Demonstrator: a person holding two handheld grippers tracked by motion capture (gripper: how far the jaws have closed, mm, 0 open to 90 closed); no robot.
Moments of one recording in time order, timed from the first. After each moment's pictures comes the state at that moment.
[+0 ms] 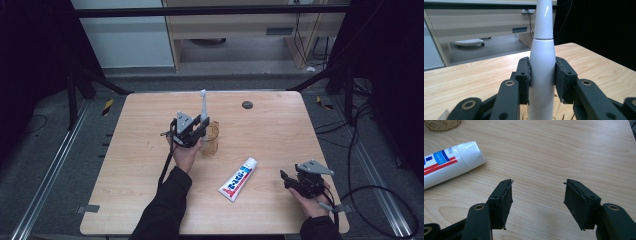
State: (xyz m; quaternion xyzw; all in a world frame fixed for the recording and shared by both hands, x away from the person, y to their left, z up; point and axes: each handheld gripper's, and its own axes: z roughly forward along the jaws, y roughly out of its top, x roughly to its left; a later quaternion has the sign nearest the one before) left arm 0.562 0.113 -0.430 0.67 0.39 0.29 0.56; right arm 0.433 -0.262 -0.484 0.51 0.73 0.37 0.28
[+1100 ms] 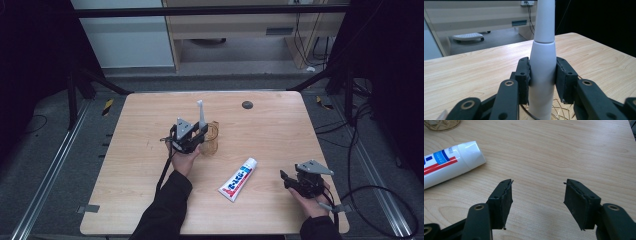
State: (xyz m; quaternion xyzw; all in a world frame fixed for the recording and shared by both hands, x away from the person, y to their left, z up) left arm 0.557 0.119 -0.449 0.69 0.39 0.28 0.54; right arm 0.433 -0.261 -0.484 0.51 0.73 0.37 0.28
